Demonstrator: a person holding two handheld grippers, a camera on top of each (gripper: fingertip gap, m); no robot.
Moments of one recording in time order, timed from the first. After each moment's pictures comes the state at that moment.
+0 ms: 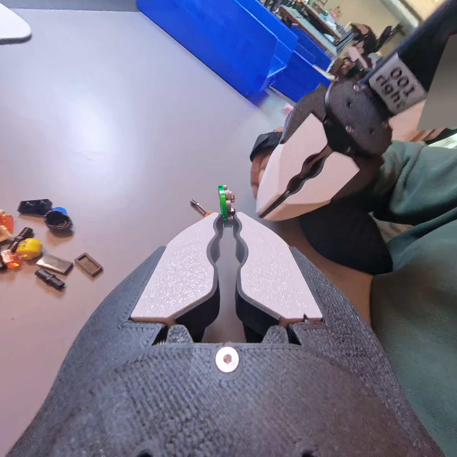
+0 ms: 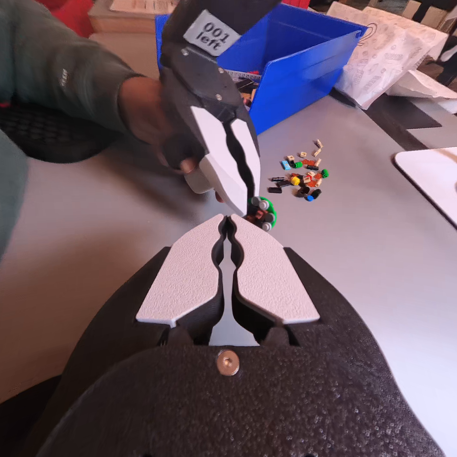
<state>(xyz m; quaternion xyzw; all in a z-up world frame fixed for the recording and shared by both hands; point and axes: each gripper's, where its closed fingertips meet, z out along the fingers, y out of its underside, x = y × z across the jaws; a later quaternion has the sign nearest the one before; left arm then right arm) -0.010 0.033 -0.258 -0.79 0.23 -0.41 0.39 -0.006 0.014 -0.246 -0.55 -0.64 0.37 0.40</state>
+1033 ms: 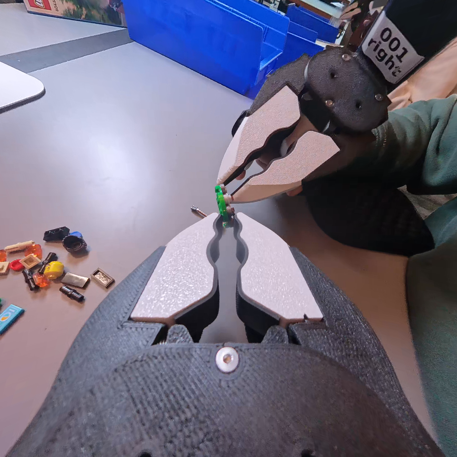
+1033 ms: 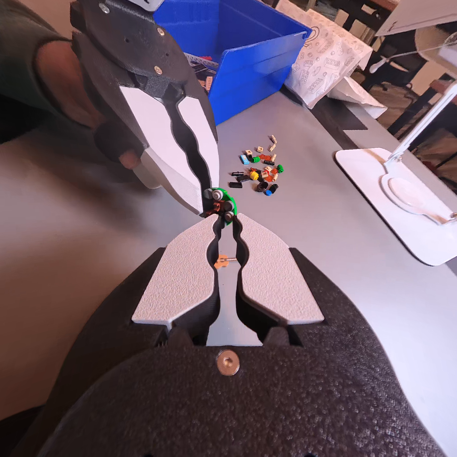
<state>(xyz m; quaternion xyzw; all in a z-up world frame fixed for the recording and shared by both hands) -0.008 0.027 -0.253 -0.77 0.30 -0.34 0.44 -0.008 0.040 -0.245 -0.57 -0.62 0.28 0.46</state>
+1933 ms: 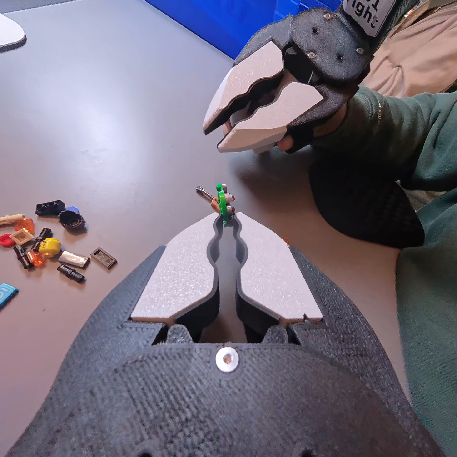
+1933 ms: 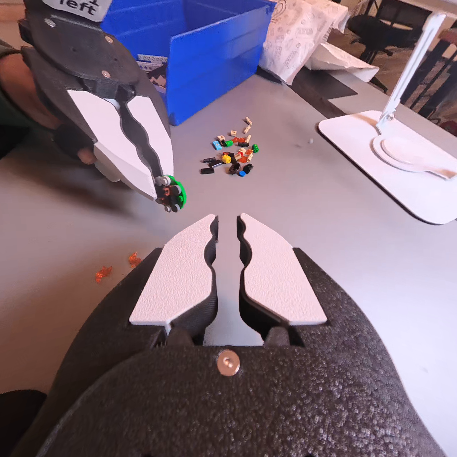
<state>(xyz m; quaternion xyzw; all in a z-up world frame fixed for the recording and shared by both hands) -0.016 0.026 -0.268 -0.80 0.29 -0.35 0.39 0.011 0.079 -0.253 -0.62 -0.57 0.33 0.43</state>
